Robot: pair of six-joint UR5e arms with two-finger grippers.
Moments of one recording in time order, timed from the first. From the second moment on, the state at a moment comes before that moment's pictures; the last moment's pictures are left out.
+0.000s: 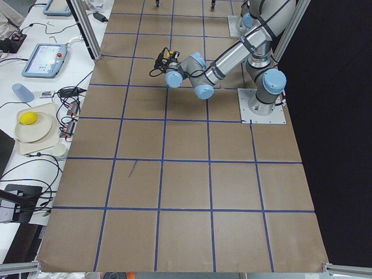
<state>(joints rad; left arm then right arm) -1.36 -1.86 -2.12 -1.31 0.15 1.00 1.43 -1.61 1.59 -1.44 -1.23 0.35</state>
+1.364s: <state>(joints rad) -1.82 -1.94 -2.13 -1.31 -0.78 0.96 1.43 -1.53 1.52 -1.37 -0.93 0.79</state>
